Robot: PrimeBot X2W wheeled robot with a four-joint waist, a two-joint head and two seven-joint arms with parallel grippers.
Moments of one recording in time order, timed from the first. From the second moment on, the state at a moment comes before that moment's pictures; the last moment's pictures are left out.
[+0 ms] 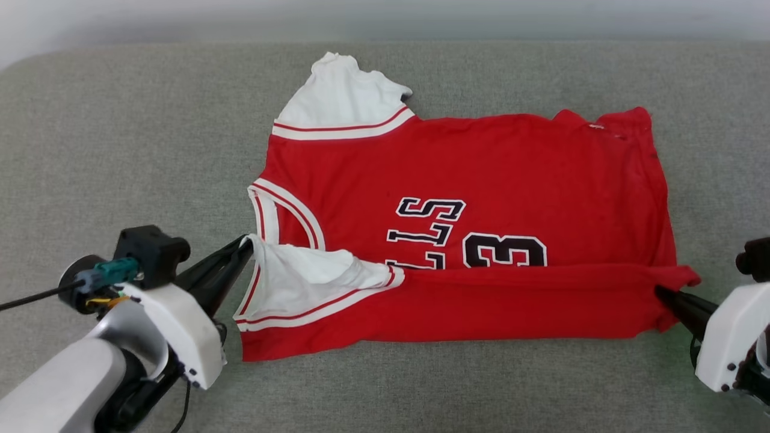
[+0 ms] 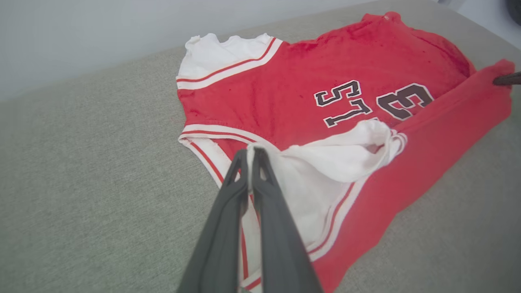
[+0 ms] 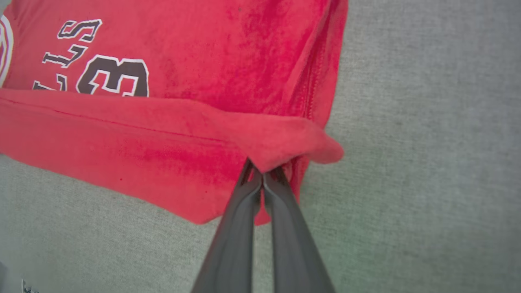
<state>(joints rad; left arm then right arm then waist) -0.40 0.83 -0.67 -0.10 -0.83 0.03 0.08 -0.13 -0.50 0.08 0.01 0.69 0.13 0.61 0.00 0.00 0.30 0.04</state>
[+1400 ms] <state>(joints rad) -0.21 0.73 -0.74 -0.01 -0.89 0.25 0.14 0.02 -0.31 -0.08 -0.19 0.44 0.13 0.74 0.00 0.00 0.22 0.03</state>
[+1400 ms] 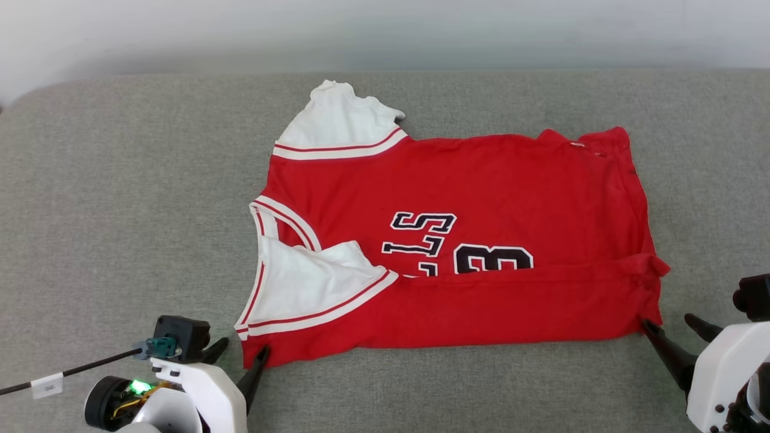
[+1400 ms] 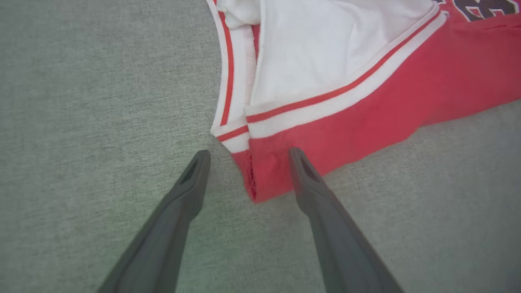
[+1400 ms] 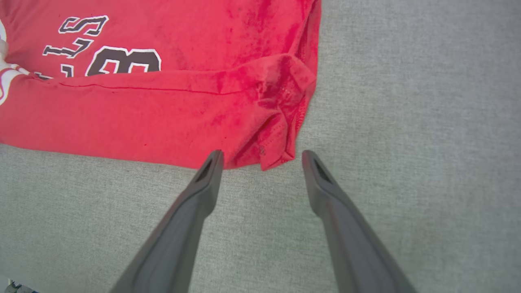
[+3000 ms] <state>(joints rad) -0.21 0.78 -0.78 -0.14 -0.84 0.24 0.17 -0.14 -0.36 -0.02 0.10 0.37 0.13 0.82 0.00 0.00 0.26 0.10</state>
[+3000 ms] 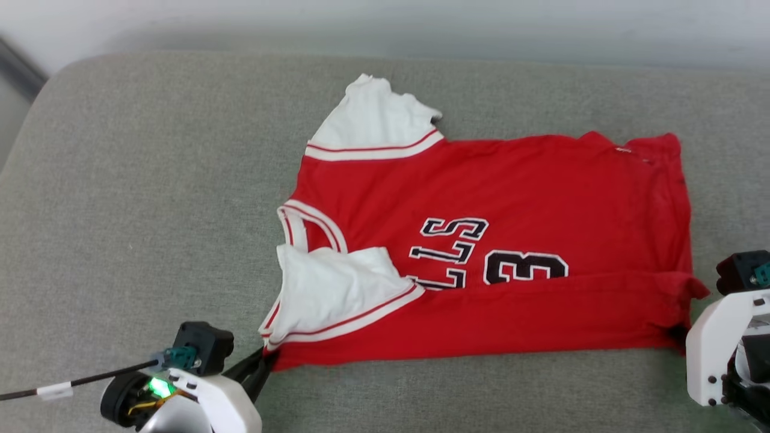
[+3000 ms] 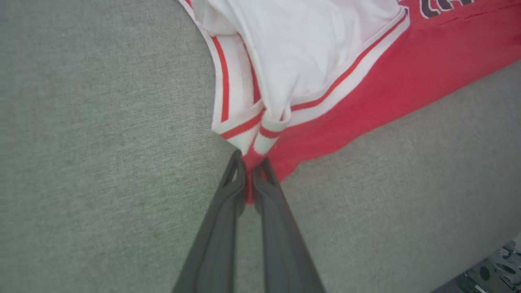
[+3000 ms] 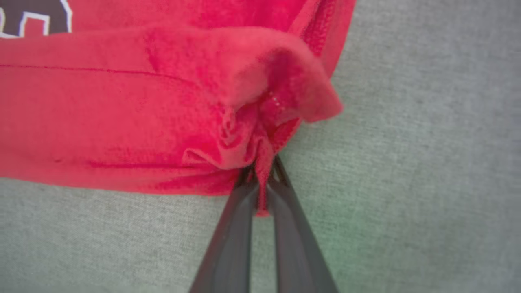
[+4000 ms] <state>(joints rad) -0.04 0.79 -0.73 -0.14 -0.89 0.26 -0.04 0.10 -0.32 -0.16 -0.15 0.40 0.13 0.73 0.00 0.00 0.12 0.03</state>
